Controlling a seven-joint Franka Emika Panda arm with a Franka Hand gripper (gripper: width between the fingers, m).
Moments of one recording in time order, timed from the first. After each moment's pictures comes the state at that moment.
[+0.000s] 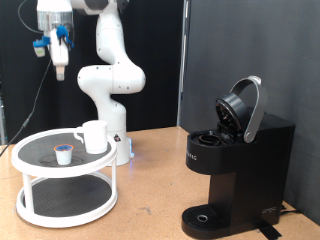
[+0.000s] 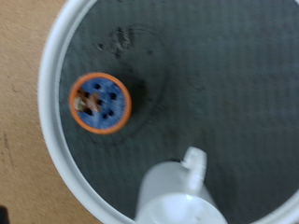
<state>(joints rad) -0.21 -0.64 -0.37 -2.44 -0.25 1.82 1.99</state>
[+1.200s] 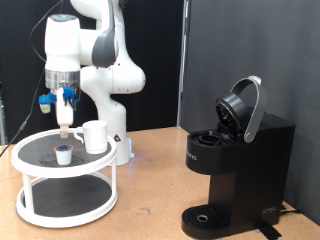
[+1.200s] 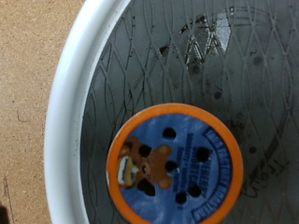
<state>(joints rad) -0.21 -0.41 -0.38 -2.64 -0.28 2.32 2.05</state>
